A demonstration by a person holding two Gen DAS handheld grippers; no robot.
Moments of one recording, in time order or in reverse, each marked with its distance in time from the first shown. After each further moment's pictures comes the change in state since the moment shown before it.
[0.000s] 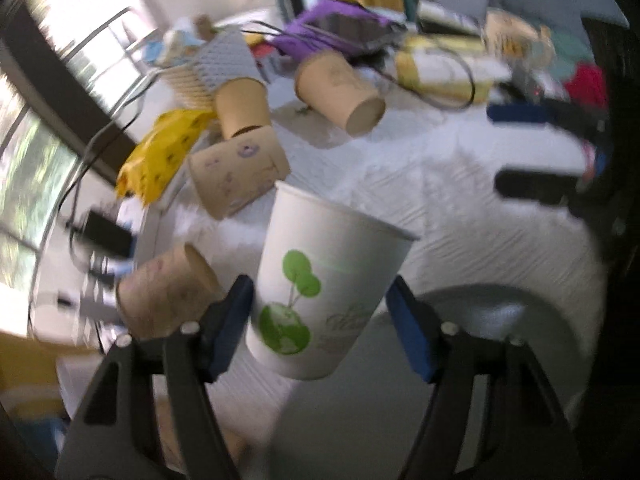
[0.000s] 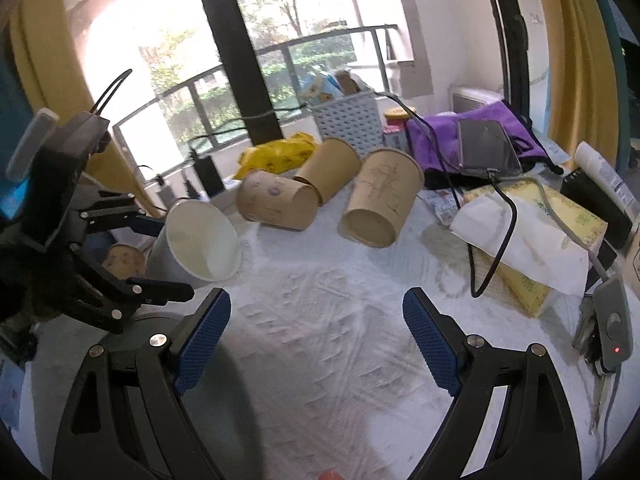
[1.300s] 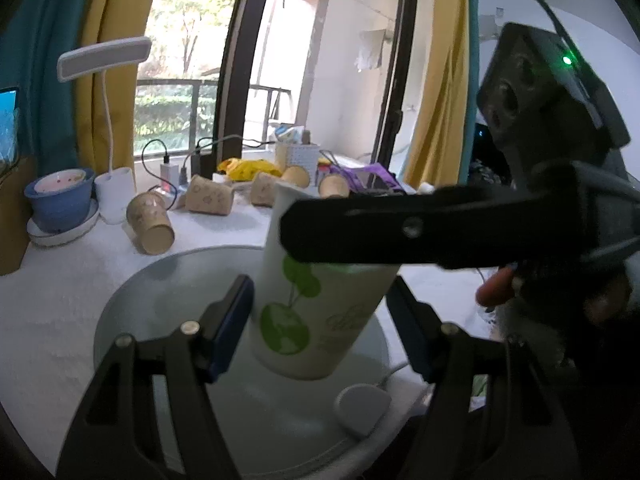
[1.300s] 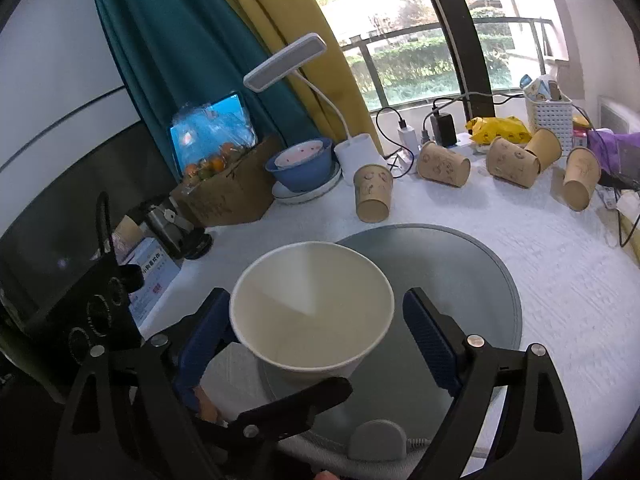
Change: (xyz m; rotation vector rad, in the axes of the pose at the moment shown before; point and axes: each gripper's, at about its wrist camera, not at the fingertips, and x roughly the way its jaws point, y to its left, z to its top) left arm -0.145 -0.176 -0.198 -0.597 -0.649 0.137; right arm -0.120 0.152 -0.061 -0.219 0.154 0.503
